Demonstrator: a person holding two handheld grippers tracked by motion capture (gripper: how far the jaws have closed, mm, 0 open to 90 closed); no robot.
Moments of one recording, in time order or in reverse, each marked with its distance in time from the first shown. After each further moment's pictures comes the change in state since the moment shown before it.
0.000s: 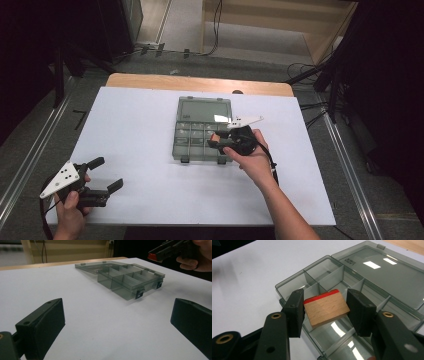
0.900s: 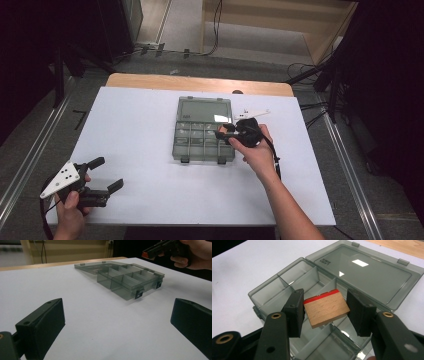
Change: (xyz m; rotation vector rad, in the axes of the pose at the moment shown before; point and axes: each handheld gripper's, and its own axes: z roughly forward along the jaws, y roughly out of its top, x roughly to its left) left arm 0.000 0.000 0.000 0.002 -0.002 0.005; right arm -0.031 0.000 0.001 -0.004 -0.077 0.082
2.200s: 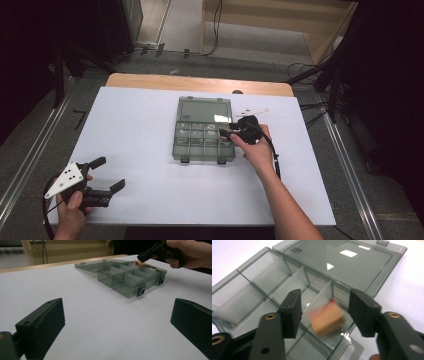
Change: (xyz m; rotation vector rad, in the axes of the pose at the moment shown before) left arm -0.002 -0.002 0.005 0.013 0.017 0.036; right arm -0.028 -0.010 0.022 0.037 -0.087 0.090
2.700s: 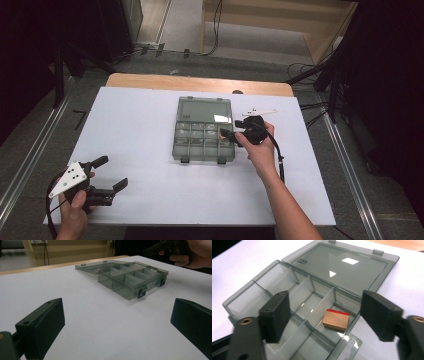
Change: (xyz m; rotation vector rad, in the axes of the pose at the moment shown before) left arm -0.003 0.003 0.006 -0.004 0.004 0.010; right arm 0.002 -0.001 -0.022 -0.065 0.033 0.029
